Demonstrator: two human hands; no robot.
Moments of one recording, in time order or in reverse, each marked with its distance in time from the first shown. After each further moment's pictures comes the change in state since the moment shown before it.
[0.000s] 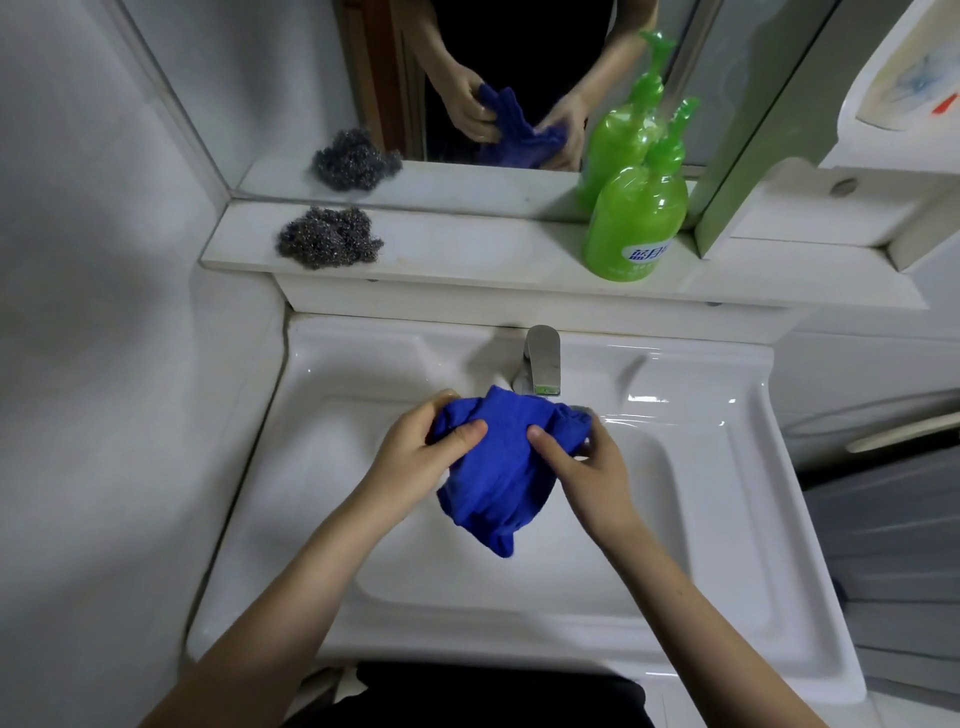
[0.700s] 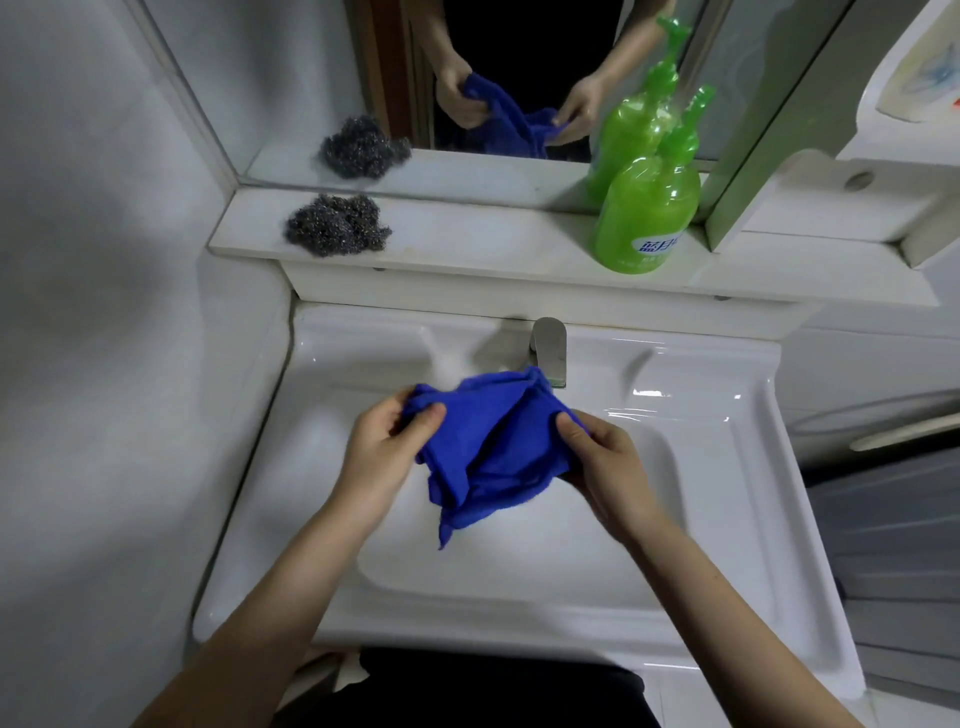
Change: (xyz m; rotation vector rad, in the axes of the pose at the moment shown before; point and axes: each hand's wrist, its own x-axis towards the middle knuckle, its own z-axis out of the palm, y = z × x) left_hand -0.009 -0.023 -0.018 -0.181 0.218 -0.010; right_hand 0.002 -0.006 -0.009 0.291 -0.222 0.120
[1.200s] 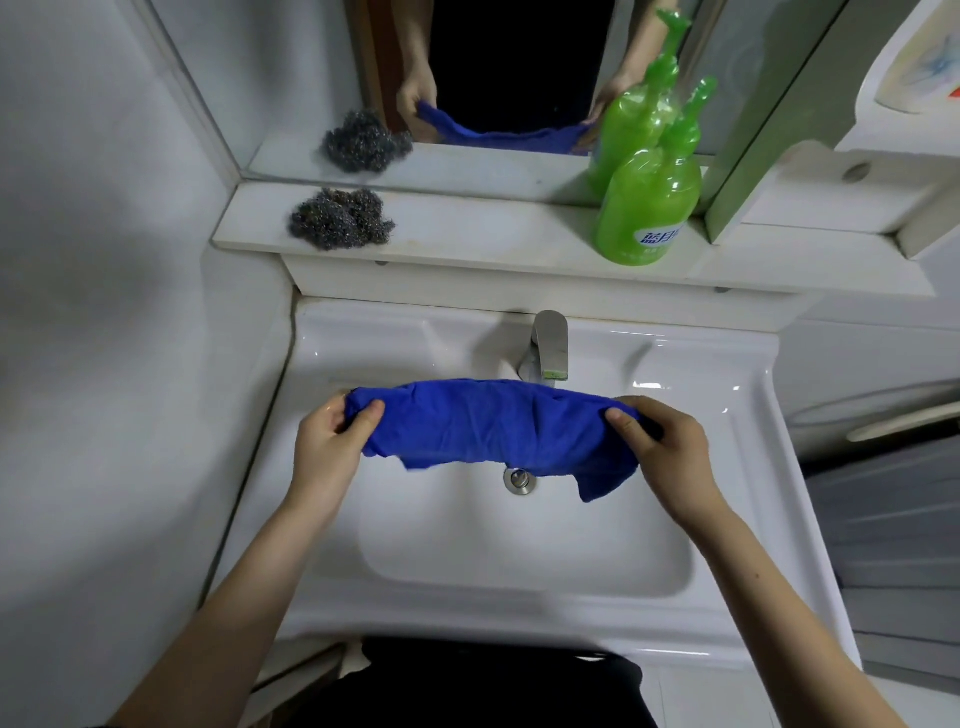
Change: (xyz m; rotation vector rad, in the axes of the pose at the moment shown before) left_hand 0.012 -0.031 -0.058 0.132 0.189 -0.010; right_hand -0.010 -0.018 -0.050 -0.666 0.199 -0.282
